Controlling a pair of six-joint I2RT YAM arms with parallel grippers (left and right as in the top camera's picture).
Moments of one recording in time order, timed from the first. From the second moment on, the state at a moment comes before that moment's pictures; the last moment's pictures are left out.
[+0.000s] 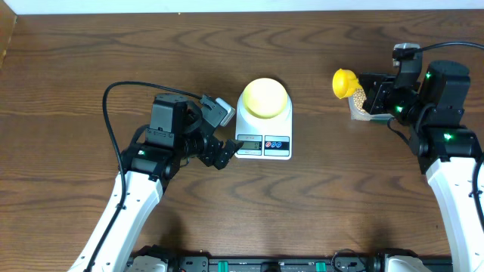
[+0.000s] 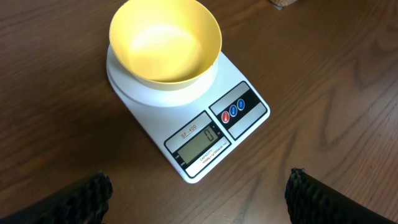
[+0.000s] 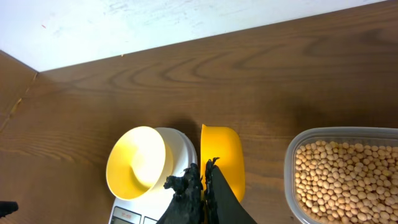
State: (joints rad) left arm -0.24 1.22 0.87 -0.53 0.49 0.30; right arm -0.04 1.26 1.03 -0.33 -0.46 0.20
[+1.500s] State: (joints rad) left arm -0.24 1.22 0.87 -0.53 0.49 0.30; right arm -0.21 1.27 1.08 -0.48 -0.13 -0.07
